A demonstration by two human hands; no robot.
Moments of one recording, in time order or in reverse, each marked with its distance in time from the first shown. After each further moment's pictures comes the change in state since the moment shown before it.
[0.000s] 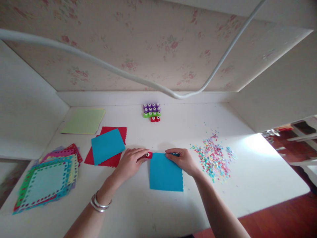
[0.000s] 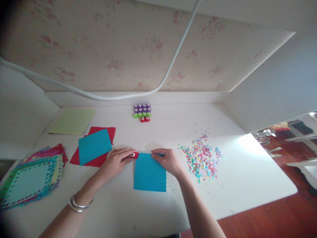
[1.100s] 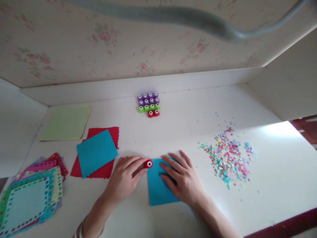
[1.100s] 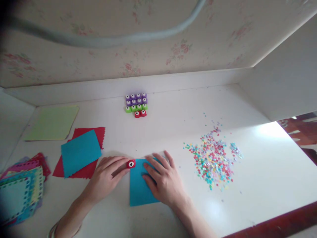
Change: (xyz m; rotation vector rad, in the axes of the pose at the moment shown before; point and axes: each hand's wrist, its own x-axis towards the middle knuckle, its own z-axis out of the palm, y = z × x) left_hand -0.005 0.006 0.003 0.124 -0.076 -0.063; right_hand -0.022 0.020 0.027 -0.669 0.152 -0.666
